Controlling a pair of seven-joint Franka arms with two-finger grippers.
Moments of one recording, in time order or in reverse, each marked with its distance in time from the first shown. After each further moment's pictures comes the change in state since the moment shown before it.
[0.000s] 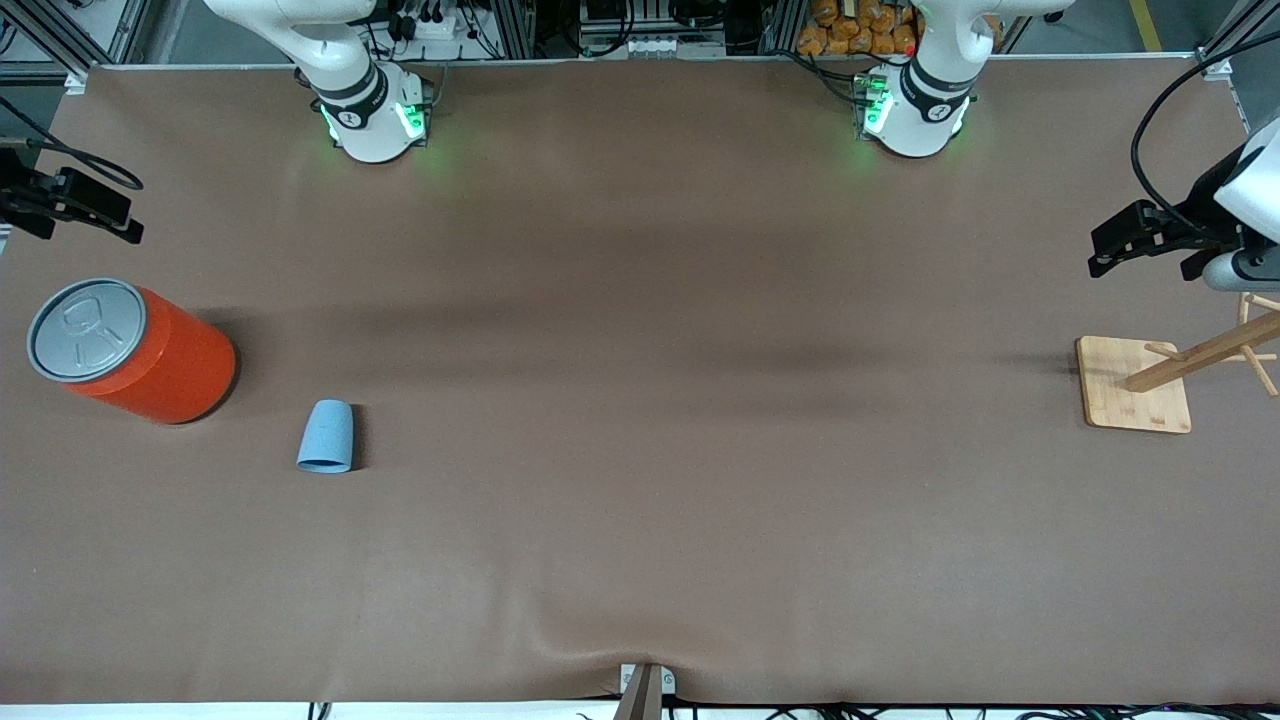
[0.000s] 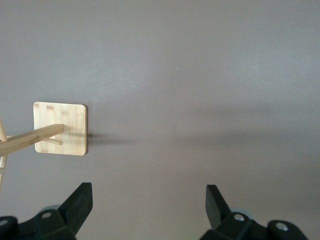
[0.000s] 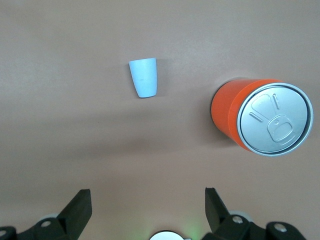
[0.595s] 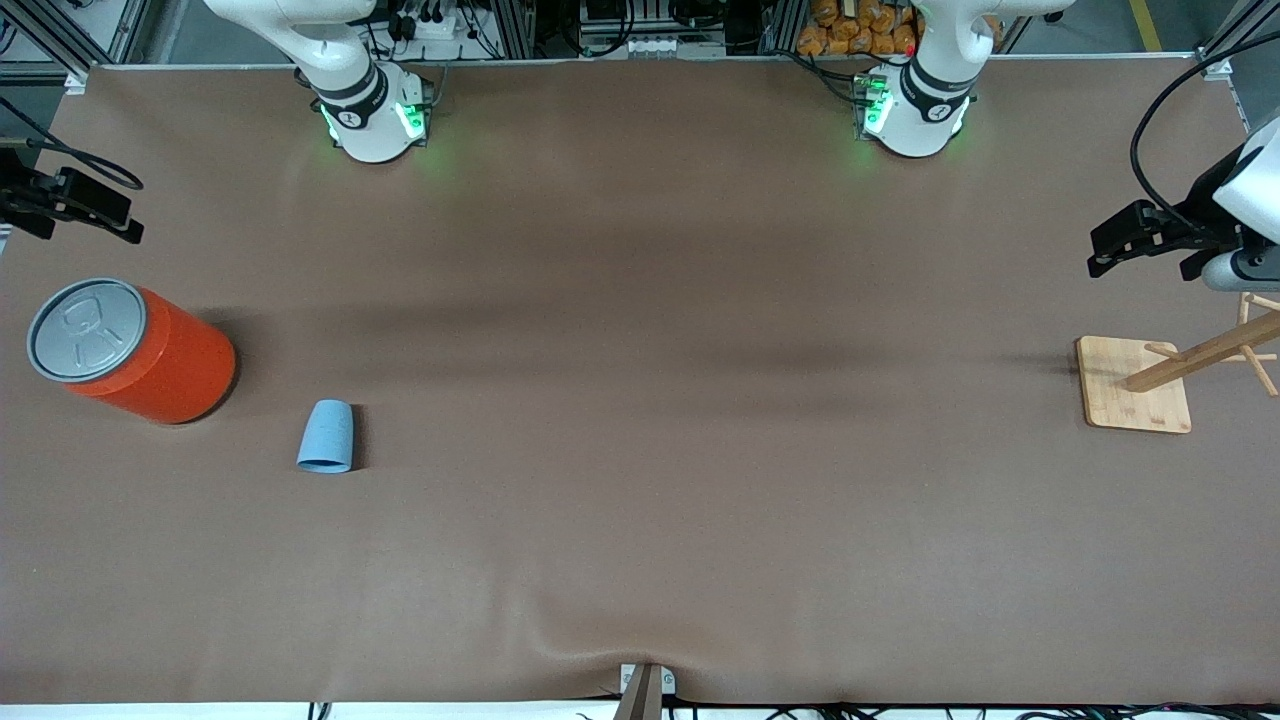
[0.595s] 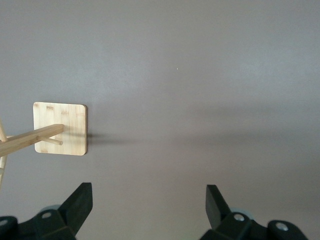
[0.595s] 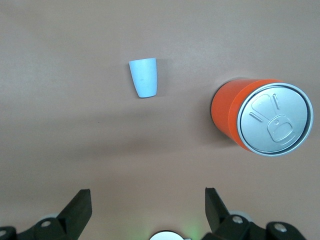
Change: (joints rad) left arm 0.000 0.000 0.000 0.000 0.000 0.000 0.000; right arm 0.000 0.000 0.001 0.000 0.000 0.000 0.000
